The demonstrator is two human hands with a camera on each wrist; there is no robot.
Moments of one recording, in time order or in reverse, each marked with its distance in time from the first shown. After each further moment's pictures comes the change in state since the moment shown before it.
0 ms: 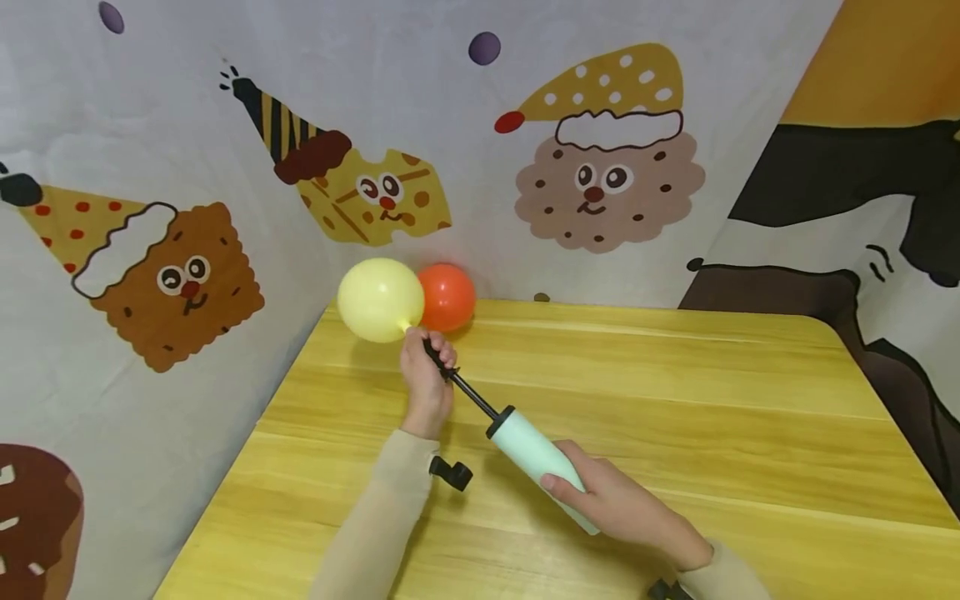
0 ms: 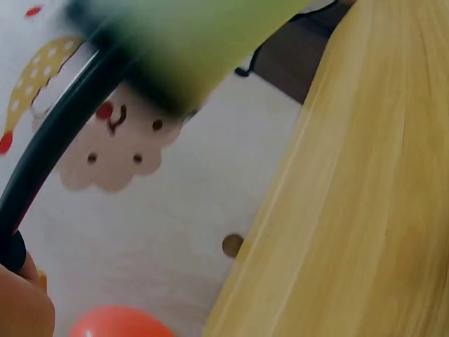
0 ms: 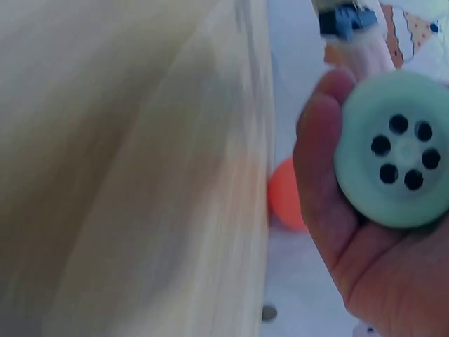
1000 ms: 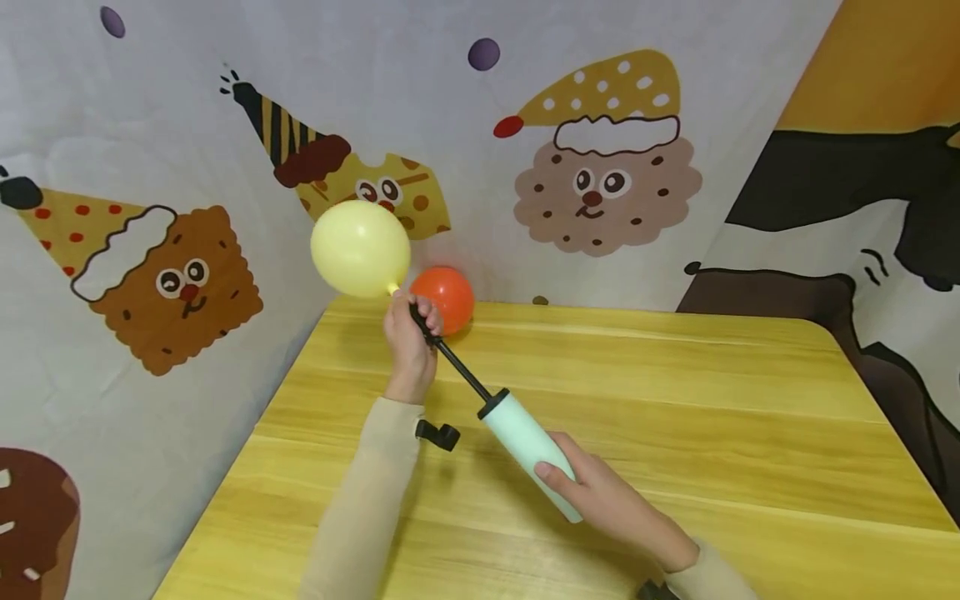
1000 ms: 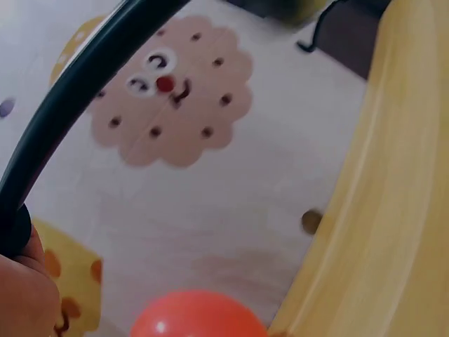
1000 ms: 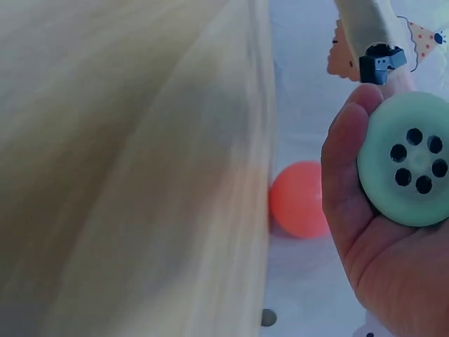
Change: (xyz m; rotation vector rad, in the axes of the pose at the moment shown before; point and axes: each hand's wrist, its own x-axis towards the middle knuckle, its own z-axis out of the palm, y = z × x) left_hand 0.037 0.029 0.023 0.042 -0.125 0.053; right_hand 0.011 -0.009 0.011 0.102 0.097 0.038
